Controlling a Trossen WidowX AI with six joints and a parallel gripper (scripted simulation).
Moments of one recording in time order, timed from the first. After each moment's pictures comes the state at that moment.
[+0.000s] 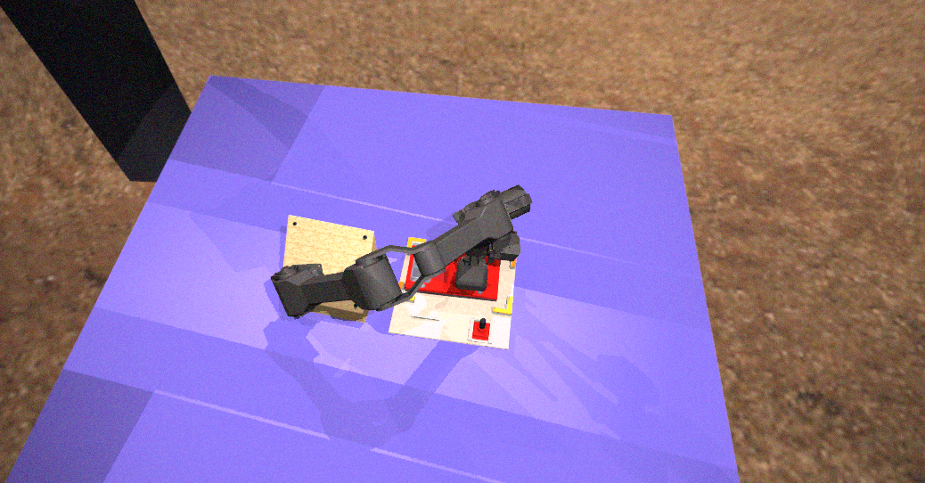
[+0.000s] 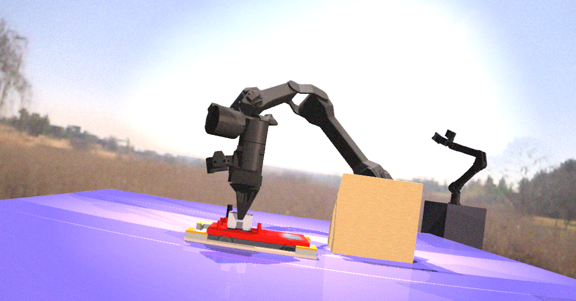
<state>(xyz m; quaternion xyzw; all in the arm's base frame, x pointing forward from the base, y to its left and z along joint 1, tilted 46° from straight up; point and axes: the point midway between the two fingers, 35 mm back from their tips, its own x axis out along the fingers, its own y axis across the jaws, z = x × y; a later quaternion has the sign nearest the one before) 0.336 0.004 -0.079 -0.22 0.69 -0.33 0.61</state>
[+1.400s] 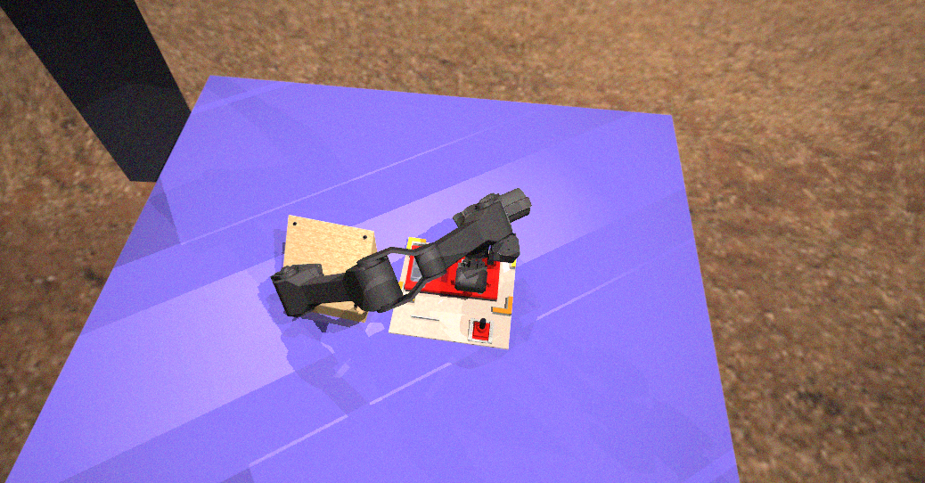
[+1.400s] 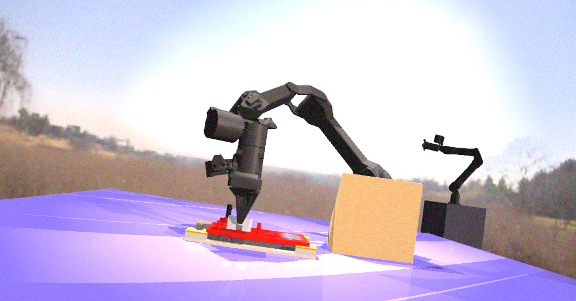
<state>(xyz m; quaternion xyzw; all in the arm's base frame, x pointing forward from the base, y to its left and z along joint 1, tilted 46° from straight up) 0.334 -0.001 -0.085 -0.21 0.69 -0.32 0.61</state>
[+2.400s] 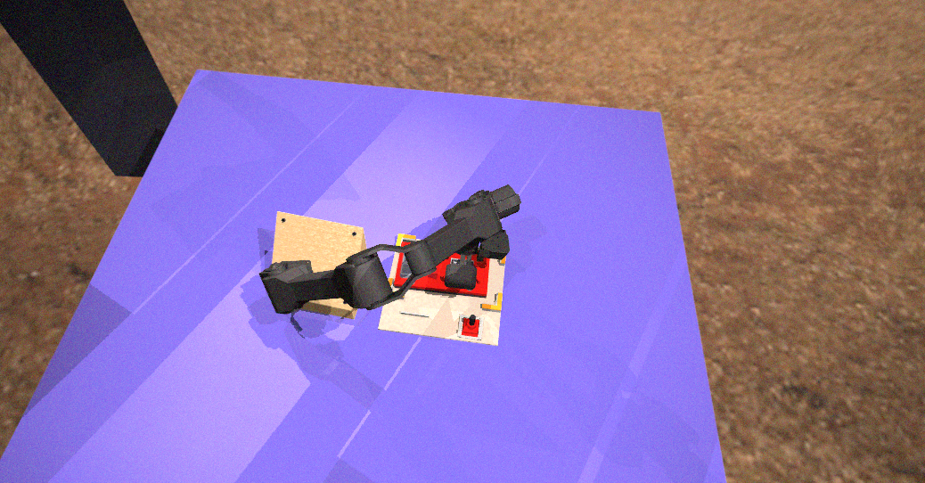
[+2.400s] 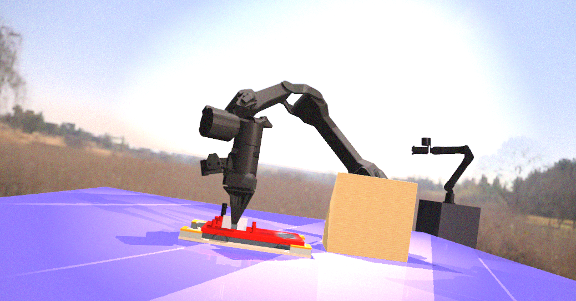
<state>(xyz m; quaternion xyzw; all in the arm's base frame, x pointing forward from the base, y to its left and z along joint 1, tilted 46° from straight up) 0.334 -0.001 -0.085 -0.21 0.69 -0.32 0.61</state>
